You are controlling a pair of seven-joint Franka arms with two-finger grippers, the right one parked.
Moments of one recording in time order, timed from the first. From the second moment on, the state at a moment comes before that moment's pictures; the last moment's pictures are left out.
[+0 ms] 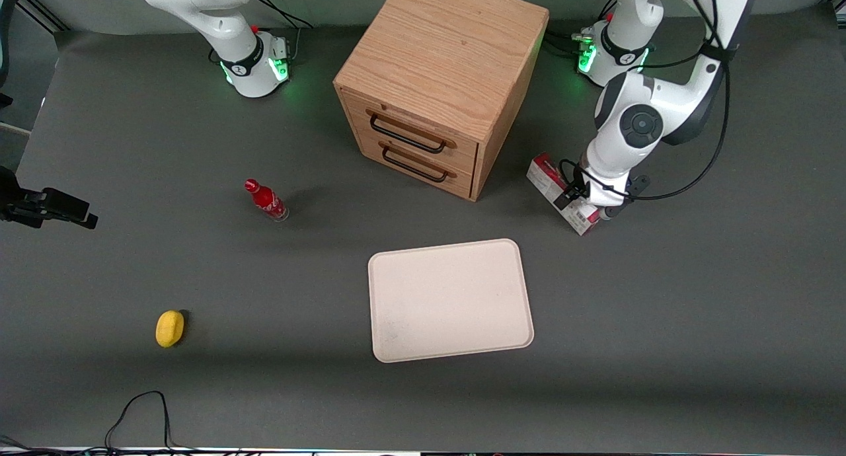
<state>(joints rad) -0.12 0.13 -0.26 -2.43 -0.06 2.48 -1.07</state>
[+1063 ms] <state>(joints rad) -0.13 0.18 -0.22 -2.21 -0.02 2.21 -0.95</state>
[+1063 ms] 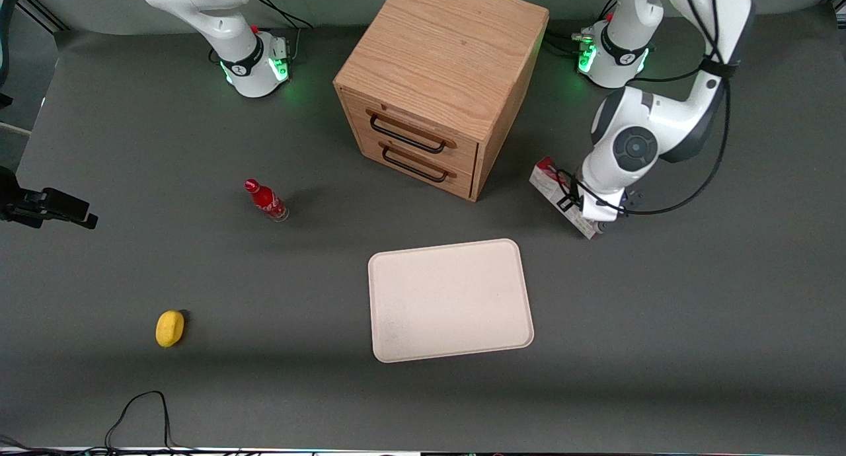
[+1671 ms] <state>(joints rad) -0.12 0.21 -0.08 -1.56 -0.02 1.64 -0.35</state>
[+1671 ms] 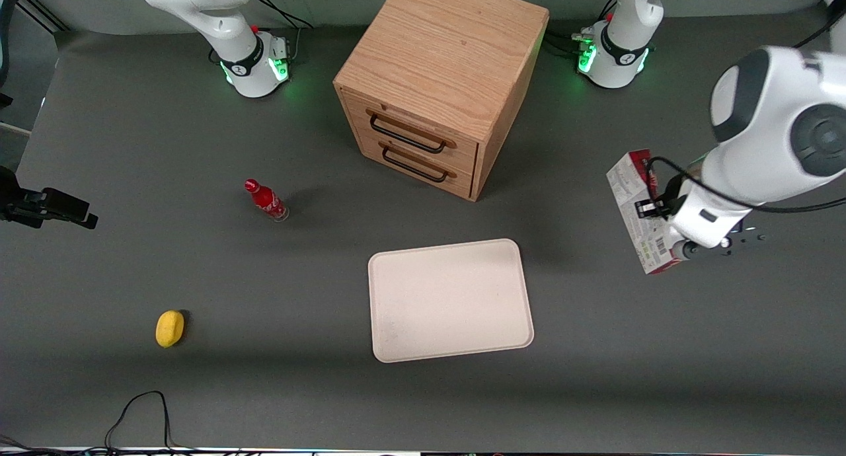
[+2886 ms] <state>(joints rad) -0.36 0.84 -0.17 -1.03 0.06 1.75 -0.57</state>
